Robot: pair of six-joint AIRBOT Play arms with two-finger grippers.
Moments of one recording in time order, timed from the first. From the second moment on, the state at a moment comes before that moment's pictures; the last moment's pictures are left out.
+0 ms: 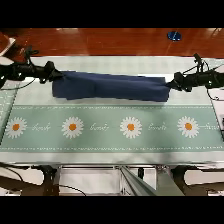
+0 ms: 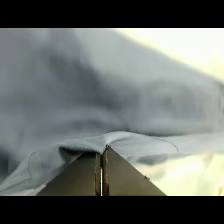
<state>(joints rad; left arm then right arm) 0.21 -1.70 1.43 0.69 -1.10 -1.29 -0.28 -1.59 1.27 -0.80 1.12 1.25</state>
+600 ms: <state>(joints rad) 0.25 -1.94 1.77 0.78 -1.31 -1.43 -0.35 -1.78 1.48 -0.80 1.11 1.27</state>
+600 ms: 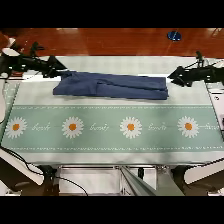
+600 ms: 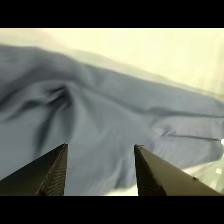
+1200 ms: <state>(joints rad) 0.24 -1.25 1.05 0.77 -1.01 -1.23 -0.38 -1.82 1.41 -0.85 1.15 1.35</state>
